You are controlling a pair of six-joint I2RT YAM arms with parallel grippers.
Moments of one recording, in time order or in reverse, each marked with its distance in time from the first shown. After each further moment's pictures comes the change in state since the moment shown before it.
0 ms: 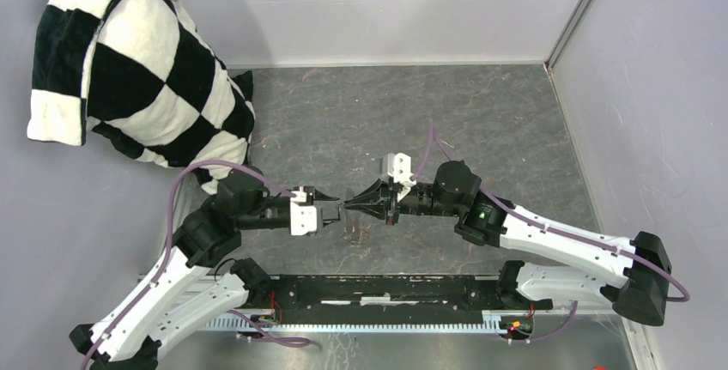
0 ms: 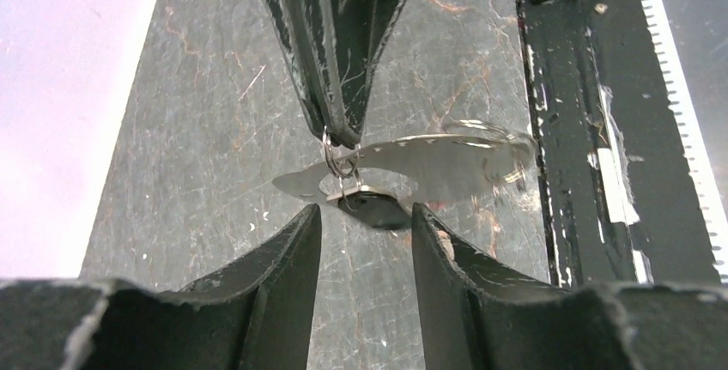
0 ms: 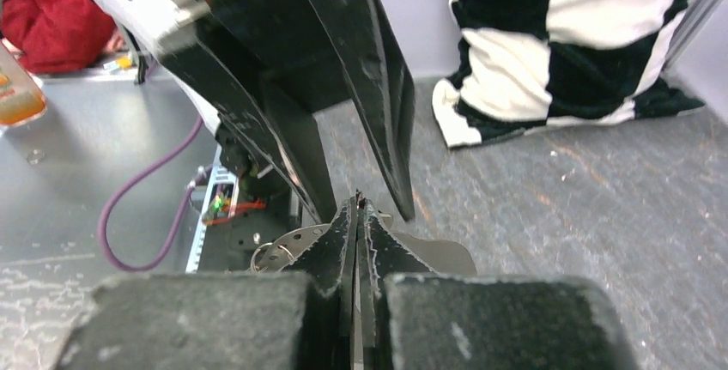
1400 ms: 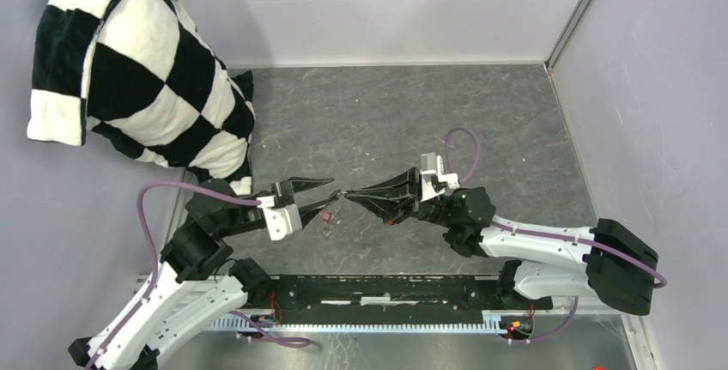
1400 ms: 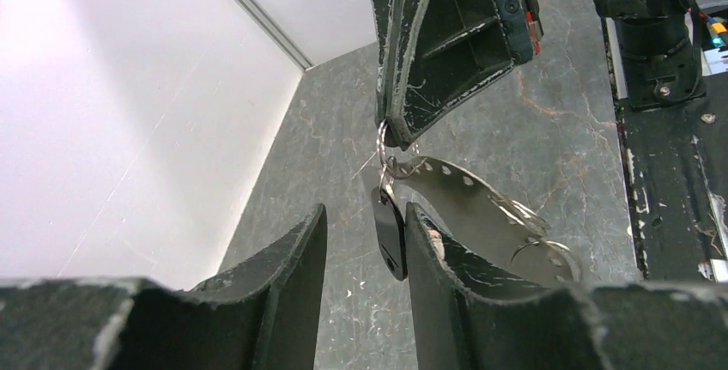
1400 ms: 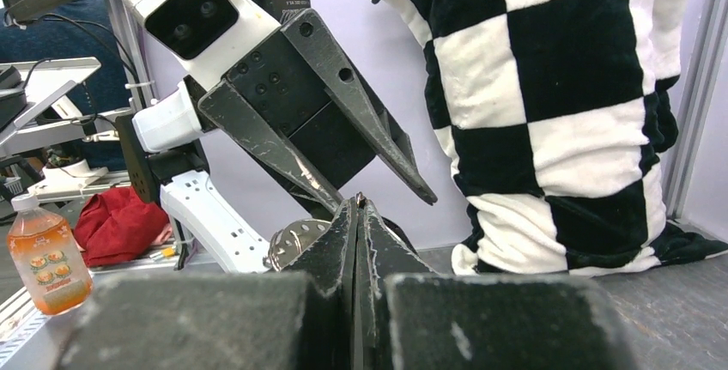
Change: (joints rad) left arm 0.000 -0.119 -0.058 0.328 -0.068 -0.115; right arm 0.008 0.109 -0.277 0.959 0.099 0.313
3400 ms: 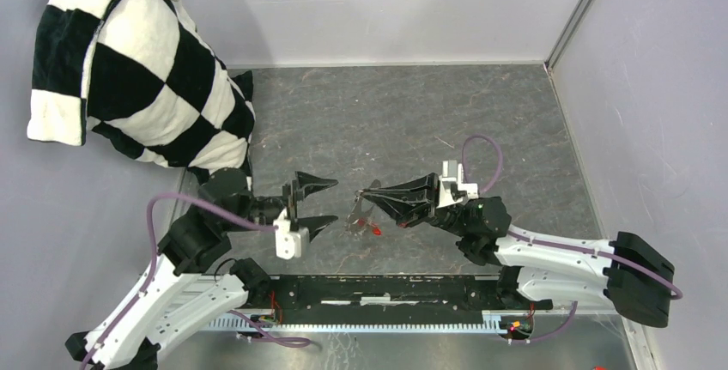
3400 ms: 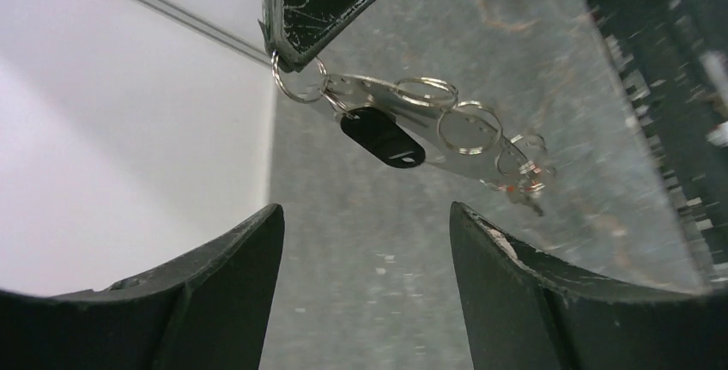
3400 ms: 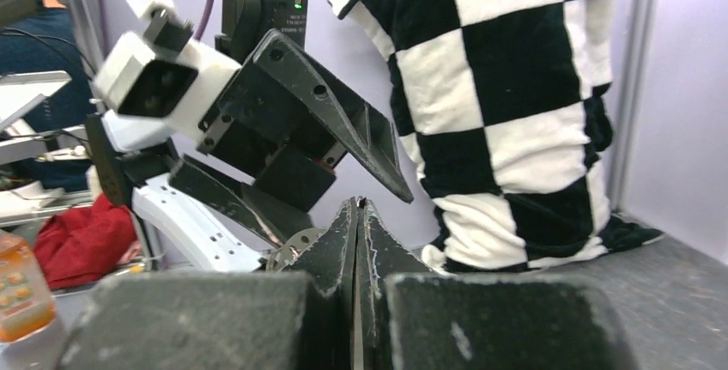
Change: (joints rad) left arm 0.000 0.056 0.068 -0.256 0.105 0.478; right arm 0.010 -0.110 -0.094 0.012 0.089 -0.024
